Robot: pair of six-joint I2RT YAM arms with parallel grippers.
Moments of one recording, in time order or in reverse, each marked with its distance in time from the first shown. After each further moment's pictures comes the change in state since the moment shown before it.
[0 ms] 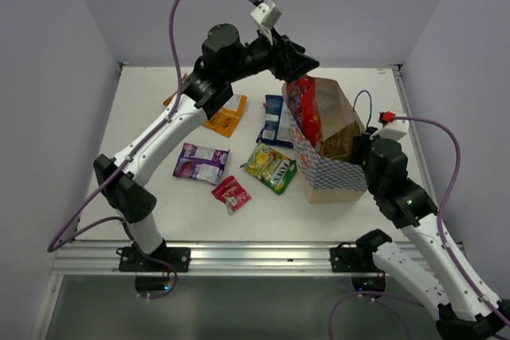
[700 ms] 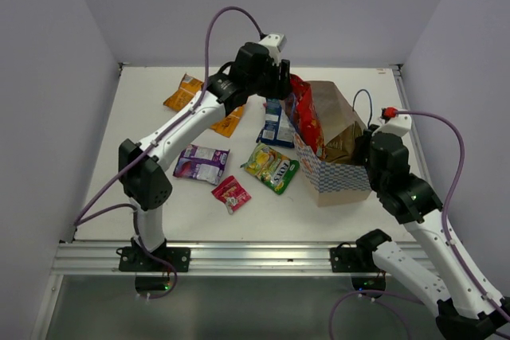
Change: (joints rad) left arm -0.004 0.099 -0.002 -0.459 -0.489 0.002; right arm 0.000 0.046 0.100 -0.136 0.014 0.043
